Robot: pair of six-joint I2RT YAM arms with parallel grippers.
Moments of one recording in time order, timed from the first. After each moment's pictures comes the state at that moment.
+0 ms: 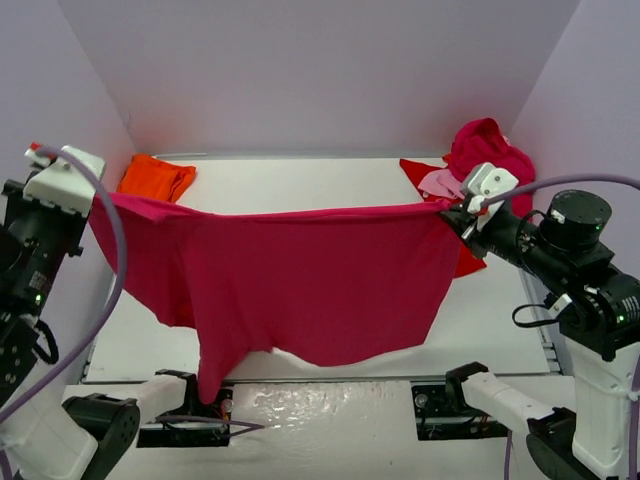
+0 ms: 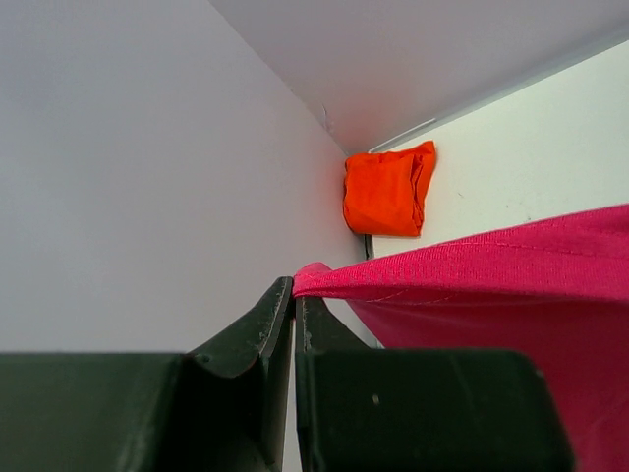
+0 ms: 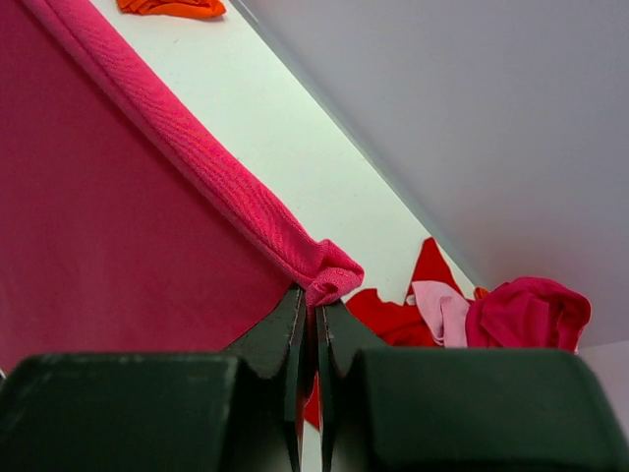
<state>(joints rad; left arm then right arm) -0.13 1.18 2.42 -1.40 -0.20 0.59 0.32 0.98 1.74 -1.01 -0.39 -0.50</state>
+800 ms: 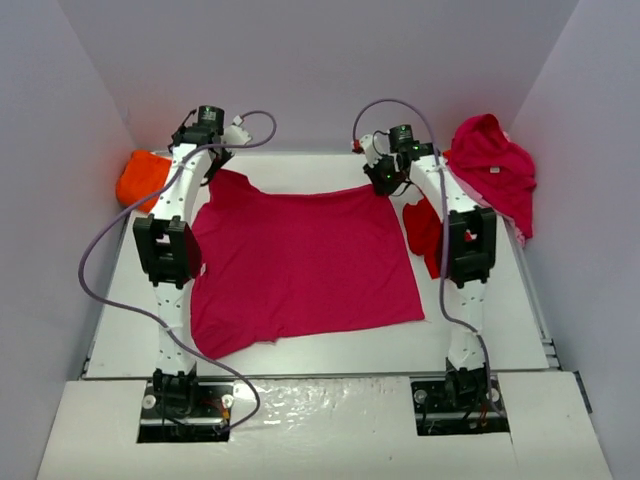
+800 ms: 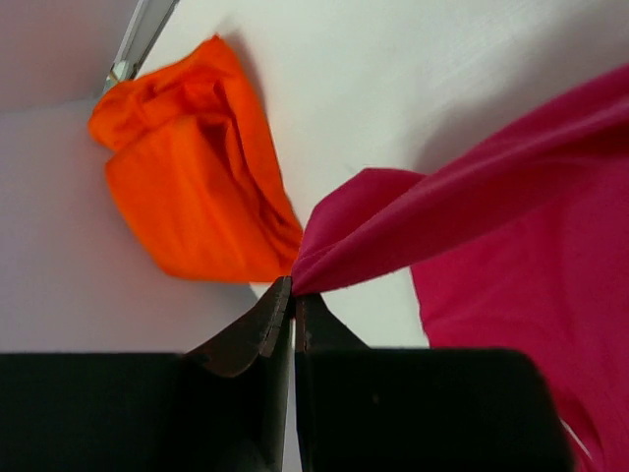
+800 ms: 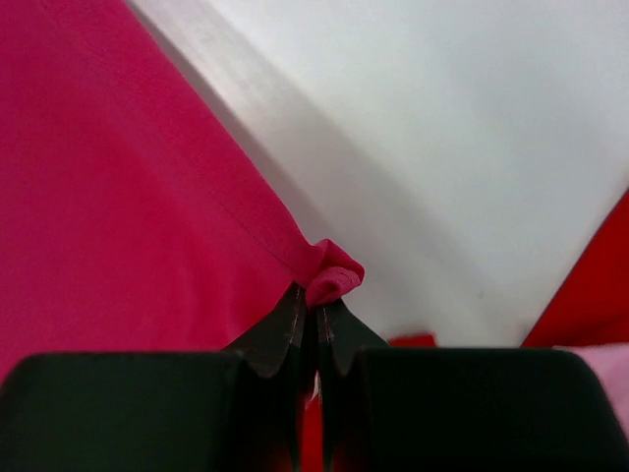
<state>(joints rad) -0.11 2.22 2.31 -1.03 -0.21 0.71 0.23 2.20 1.98 -0.77 -0.30 -0.59</state>
